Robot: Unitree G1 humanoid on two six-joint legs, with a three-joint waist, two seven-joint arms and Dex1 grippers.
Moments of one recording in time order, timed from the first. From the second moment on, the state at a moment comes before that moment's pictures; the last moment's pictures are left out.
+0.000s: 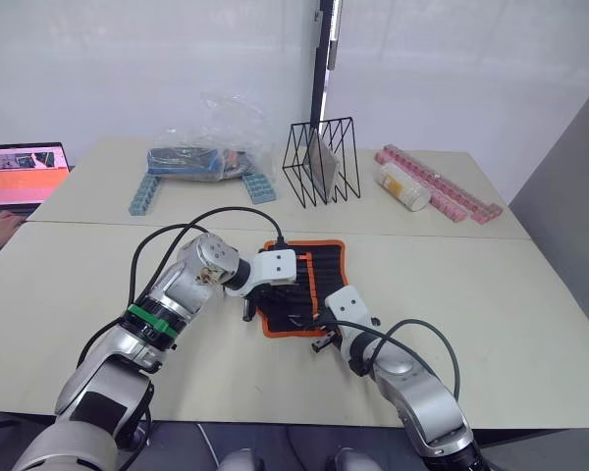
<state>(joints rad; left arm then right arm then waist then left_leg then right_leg) -0.83 0.53 -0.49 0.26 0.12 0.38 -1.25 -0.12 -0.18 0.34 -0.40 -0.02 0.81 0.24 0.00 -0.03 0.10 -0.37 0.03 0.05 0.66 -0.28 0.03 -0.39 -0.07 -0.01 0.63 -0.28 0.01</state>
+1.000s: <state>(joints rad) -0.91 0.31 -0.48 0.53 0.22 0.31 -1.12 -0.12 -0.19 0.33 -0.39 -0.03 0.81 0.24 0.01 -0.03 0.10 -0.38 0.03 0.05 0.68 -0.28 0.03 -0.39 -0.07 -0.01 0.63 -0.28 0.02</state>
